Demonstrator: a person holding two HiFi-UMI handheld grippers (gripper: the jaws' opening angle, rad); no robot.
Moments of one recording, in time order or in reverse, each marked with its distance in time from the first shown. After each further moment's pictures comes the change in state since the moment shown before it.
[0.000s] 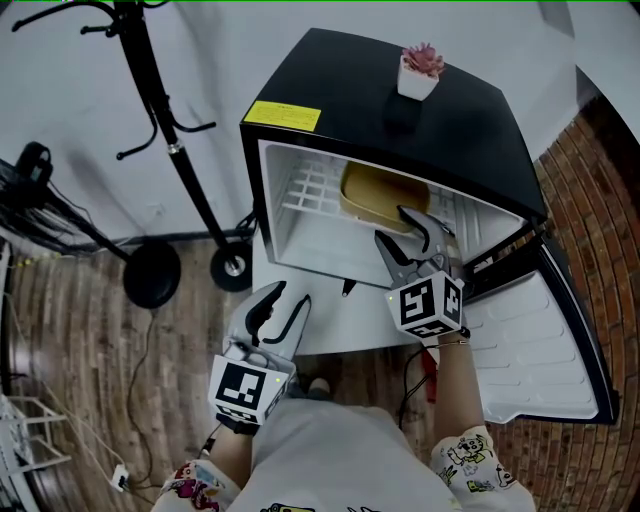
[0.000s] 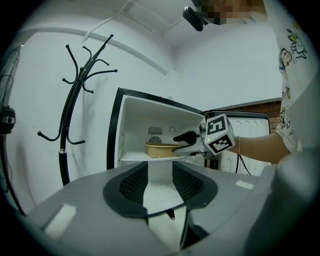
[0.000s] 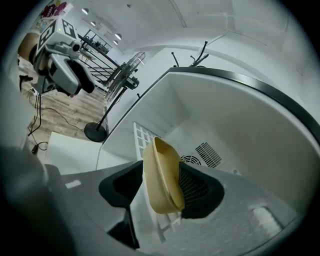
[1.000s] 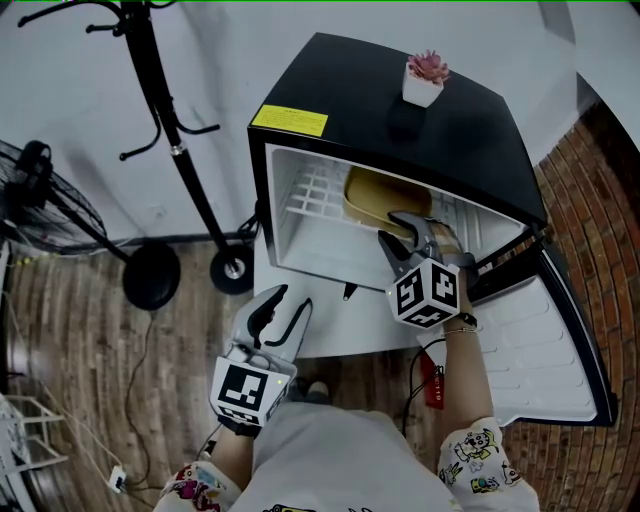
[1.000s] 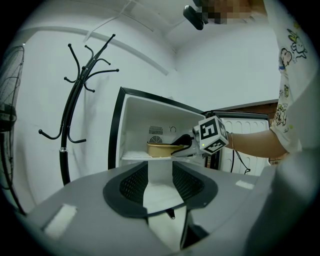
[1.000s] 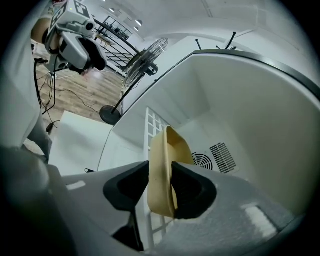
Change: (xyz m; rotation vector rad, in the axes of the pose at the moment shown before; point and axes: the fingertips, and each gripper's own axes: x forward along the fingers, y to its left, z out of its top) left arm -0.002 0.003 -0.003 -0.013 0.001 0.004; right arm 0.023 0.013 -0.017 -0.197 0.121 0.141
